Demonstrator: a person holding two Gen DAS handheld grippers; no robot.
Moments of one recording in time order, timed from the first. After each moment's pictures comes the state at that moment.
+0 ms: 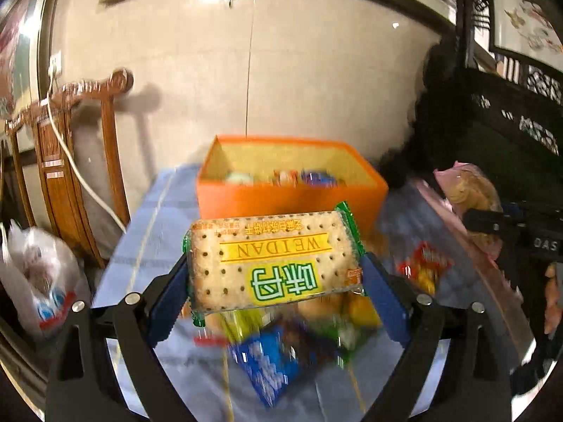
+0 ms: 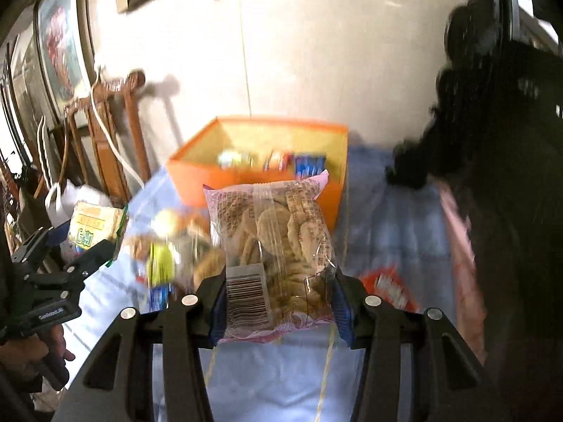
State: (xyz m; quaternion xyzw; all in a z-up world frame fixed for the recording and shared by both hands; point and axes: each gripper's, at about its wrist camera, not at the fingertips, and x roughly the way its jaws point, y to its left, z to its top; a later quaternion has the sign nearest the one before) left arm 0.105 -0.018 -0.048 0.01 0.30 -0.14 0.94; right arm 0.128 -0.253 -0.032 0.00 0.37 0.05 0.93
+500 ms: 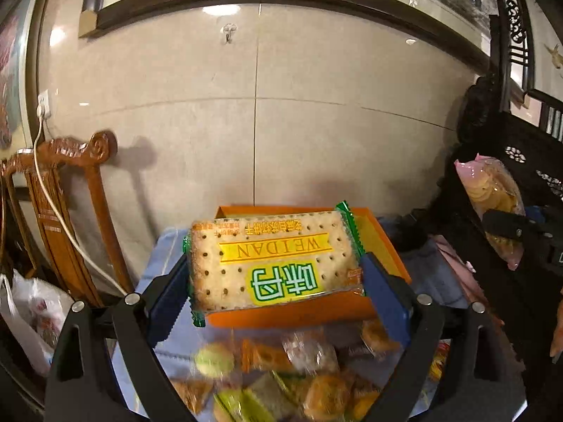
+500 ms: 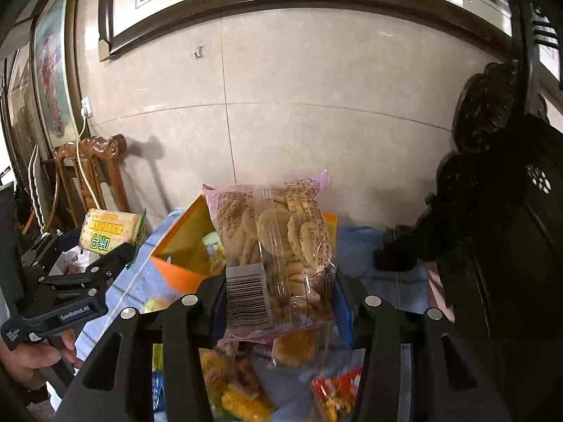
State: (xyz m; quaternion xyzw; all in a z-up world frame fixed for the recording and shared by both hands) left arm 0.228 -0.050 0.023 0.02 0.27 -0.11 0.96; right arm 0.225 -0.256 0.052 -0.01 0.31 0.04 0.95
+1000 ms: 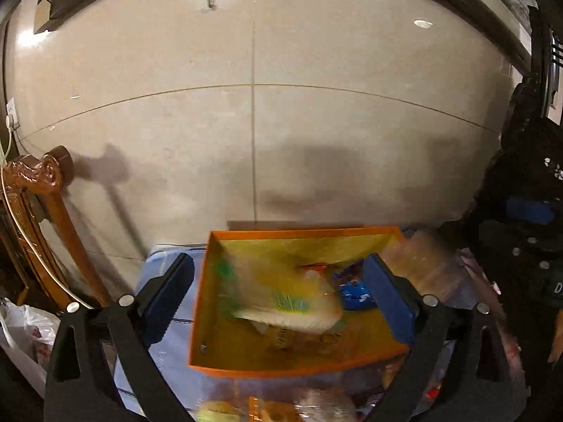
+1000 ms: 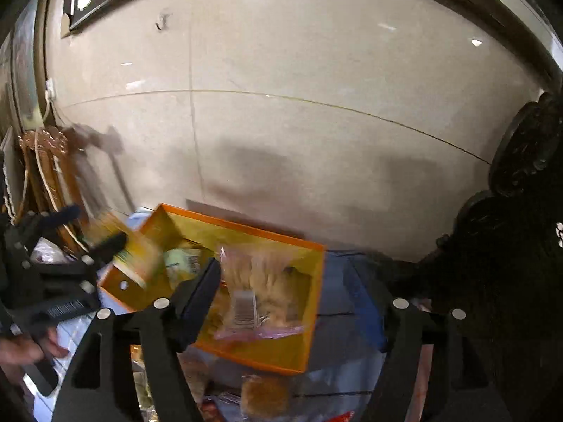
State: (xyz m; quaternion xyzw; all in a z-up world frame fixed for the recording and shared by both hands) left arm 0.351 -0.063 0.013 0.03 0.32 -0.11 0.94; right arm 0.343 -0.255 0.043 -0.05 0.35 0.00 0.93
